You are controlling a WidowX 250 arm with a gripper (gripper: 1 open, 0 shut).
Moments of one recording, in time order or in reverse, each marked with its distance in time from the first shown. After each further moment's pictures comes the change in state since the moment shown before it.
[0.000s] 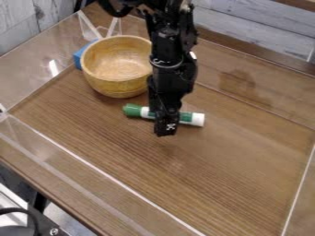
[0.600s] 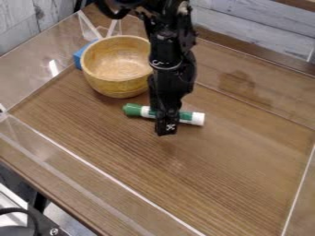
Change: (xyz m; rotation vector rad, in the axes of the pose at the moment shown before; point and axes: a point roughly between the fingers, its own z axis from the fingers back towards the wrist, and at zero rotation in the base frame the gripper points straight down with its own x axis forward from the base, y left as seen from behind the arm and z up) arm 0.000 -0.003 -0.003 0.001 -0.015 -0.007
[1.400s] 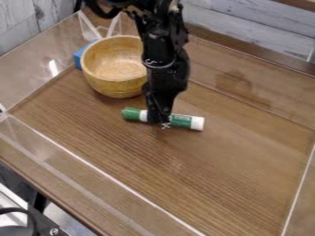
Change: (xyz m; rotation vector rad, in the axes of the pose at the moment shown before) arm -0.004 -0.010 -0.007 -0.037 0.008 0.005
